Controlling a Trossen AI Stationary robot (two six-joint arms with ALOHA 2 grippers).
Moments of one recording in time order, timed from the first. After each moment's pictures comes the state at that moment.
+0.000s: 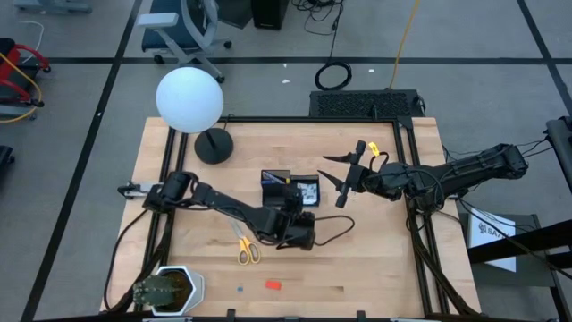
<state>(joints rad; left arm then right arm) -0.30 2.15 1.67 -0.69 -0.86 0.12 0.20 1.08 0.78 0.21 0.60 -0.34</state>
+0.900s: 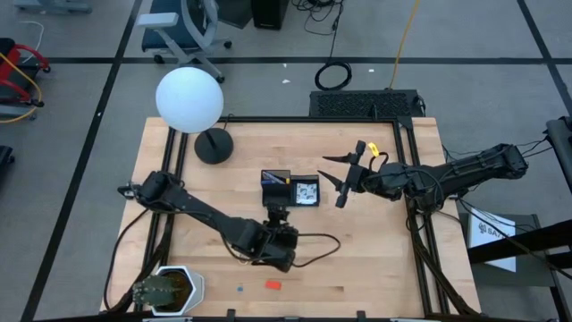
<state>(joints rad) -0.44 1.99 1.67 -0.94 -0.76 -0.06 0.20 1.08 0.78 0.20 0.60 -0.35</state>
